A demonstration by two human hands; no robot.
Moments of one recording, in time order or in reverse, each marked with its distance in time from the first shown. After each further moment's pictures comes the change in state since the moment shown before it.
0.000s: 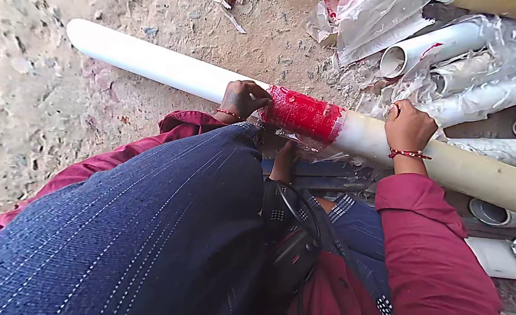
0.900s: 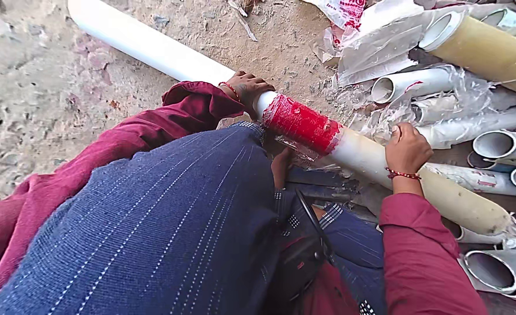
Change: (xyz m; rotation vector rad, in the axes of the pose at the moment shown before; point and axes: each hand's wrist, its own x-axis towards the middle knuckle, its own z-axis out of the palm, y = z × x) left_hand 0.037 -0.040 -0.021 0.404 -0.428 0.074; right_hand -0.005 0.017 -0.017 0.003 0.100 -0.083
